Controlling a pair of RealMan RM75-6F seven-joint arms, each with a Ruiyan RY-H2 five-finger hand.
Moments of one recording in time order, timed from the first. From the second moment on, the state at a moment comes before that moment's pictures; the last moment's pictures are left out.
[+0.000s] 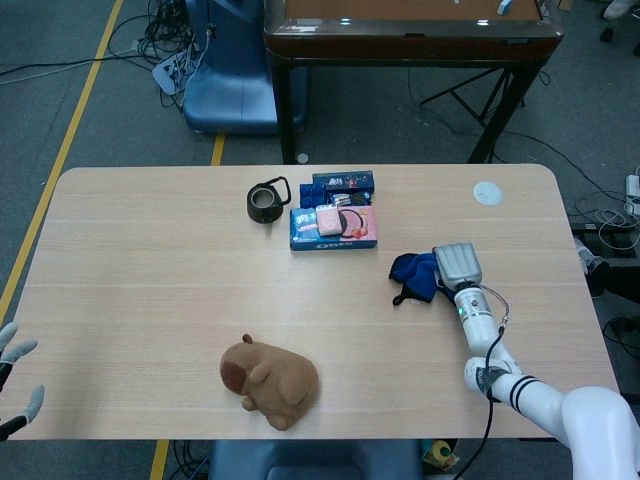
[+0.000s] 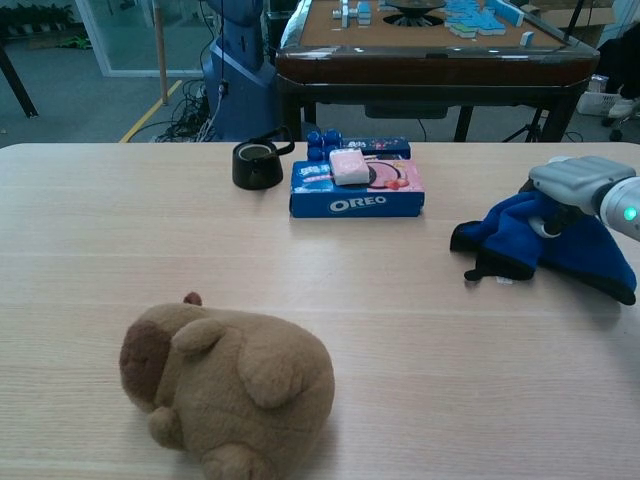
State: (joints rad) left arm 0.09 -1.10 0.00 -1.58 1.58 1.68 -0.16; right arm 0.75 -1.73 0.19 -0.87 -0.90 0.75 -0.50
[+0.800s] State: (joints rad) left arm 0.09 -1.10 0.00 -1.58 1.58 1.68 -0.17; right arm 0.83 -1.82 0.17 -1.02 -0.97 0.75 -0.52
